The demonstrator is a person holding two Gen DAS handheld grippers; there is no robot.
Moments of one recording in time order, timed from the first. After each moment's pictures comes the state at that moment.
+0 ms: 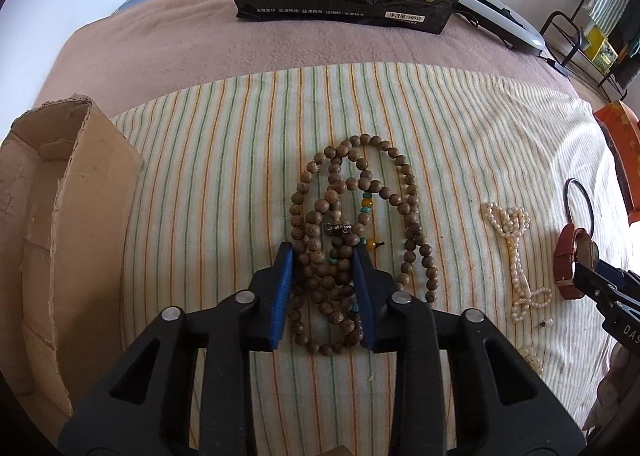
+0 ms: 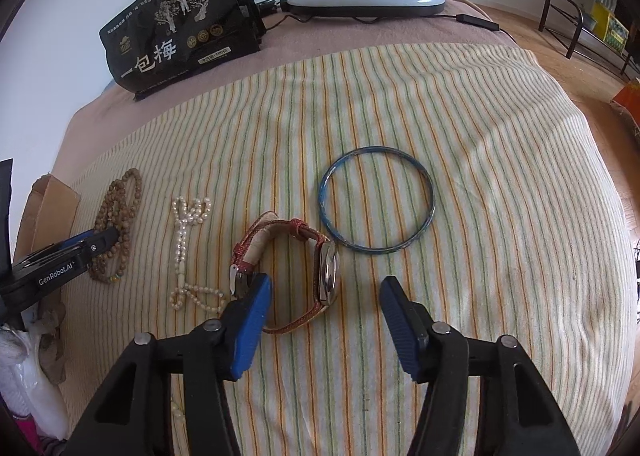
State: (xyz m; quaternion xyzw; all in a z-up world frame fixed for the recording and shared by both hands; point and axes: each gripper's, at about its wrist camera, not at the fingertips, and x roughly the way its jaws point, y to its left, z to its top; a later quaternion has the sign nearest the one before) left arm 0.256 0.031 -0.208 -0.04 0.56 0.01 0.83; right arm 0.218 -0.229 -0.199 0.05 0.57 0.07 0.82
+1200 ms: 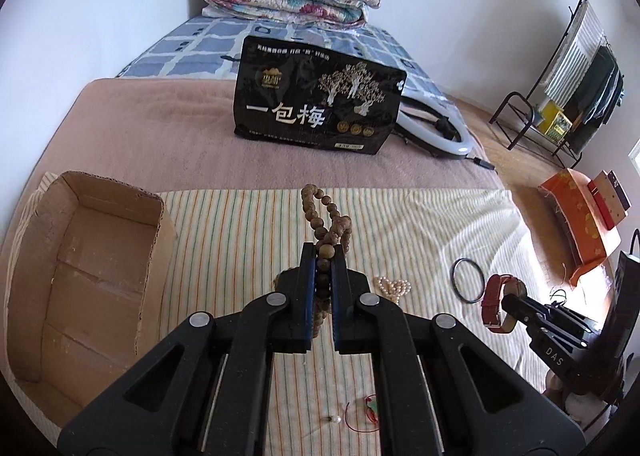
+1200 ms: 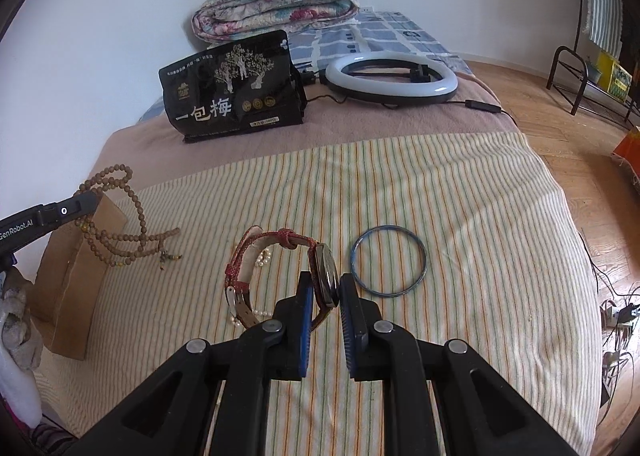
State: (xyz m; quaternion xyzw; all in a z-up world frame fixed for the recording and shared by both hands) left arm 0.213 0.044 -0.078 -0.12 0.43 -0.04 0.89; right arm 0.194 -0.221 -0.119 0.03 0.48 0.10 0.87
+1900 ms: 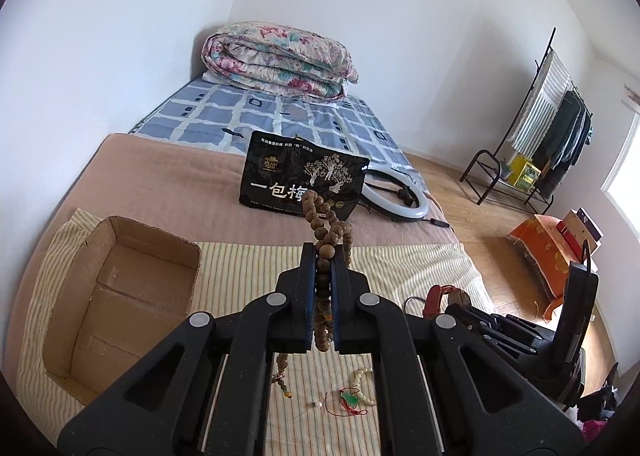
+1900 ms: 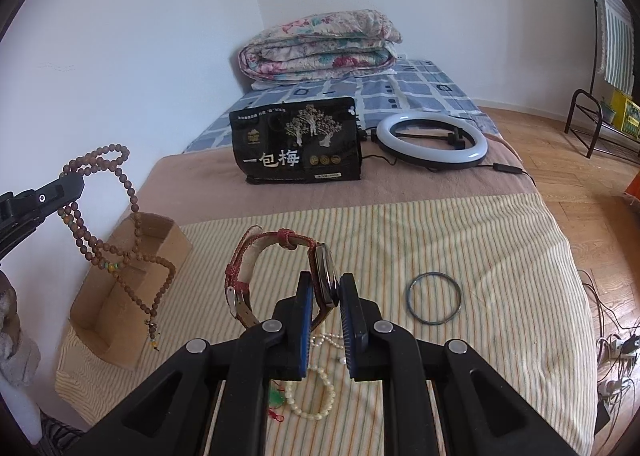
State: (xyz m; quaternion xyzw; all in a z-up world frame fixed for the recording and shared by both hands) left arm 0.131 0.085 0.014 -0.16 0.31 -0.06 0.93; right arm 0.155 -0.172 -0.050 0.02 0.40 0.15 0.90
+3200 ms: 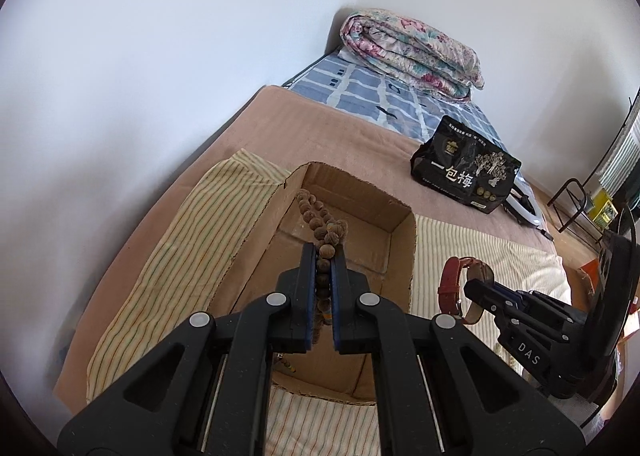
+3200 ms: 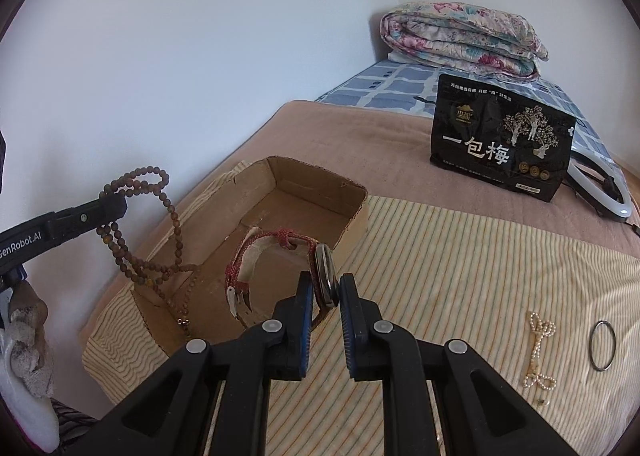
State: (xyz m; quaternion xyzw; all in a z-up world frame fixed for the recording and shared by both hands) left arm 0.065 0.257 -0.063 -0.19 0.36 0.12 0.91; right arm 0.143 0.047 -0.092 -0.05 0.42 0.31 0.85
